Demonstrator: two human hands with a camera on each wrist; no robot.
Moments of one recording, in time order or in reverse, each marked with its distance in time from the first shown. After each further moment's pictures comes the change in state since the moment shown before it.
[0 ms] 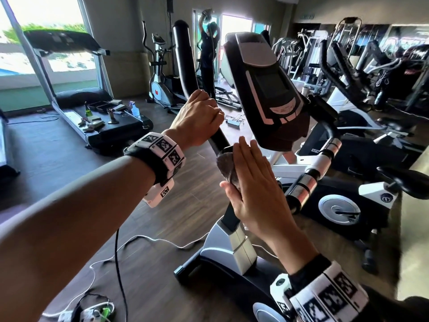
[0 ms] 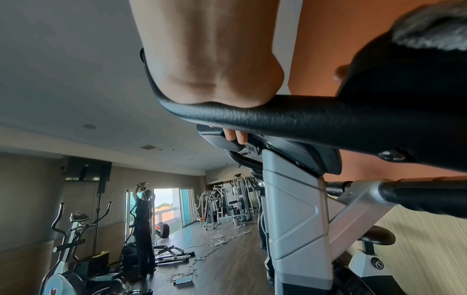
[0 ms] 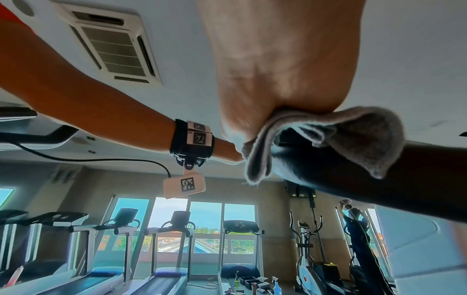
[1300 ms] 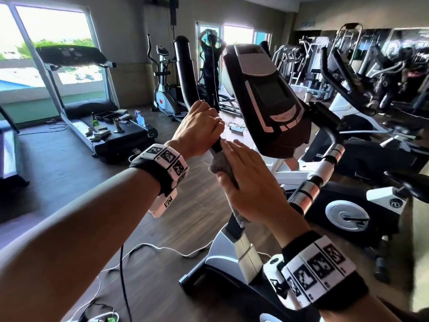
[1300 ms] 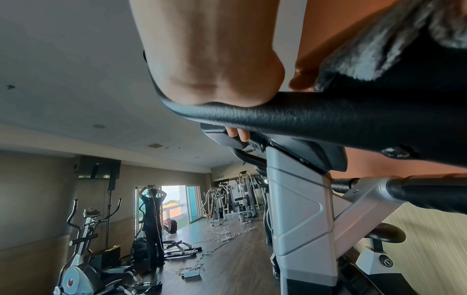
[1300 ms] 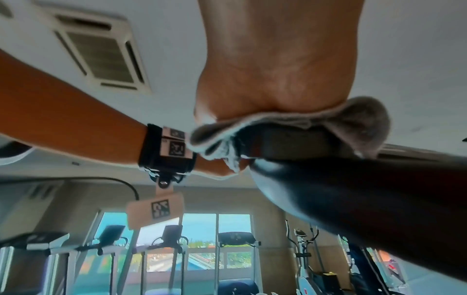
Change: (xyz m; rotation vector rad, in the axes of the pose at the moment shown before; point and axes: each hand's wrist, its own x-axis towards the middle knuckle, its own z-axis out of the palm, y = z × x) left_hand 0.000 0.005 -0.003 -0.026 0.009 0.012; right_hand 0.039 0.010 -0.002 0.132 -0.021 -0.090
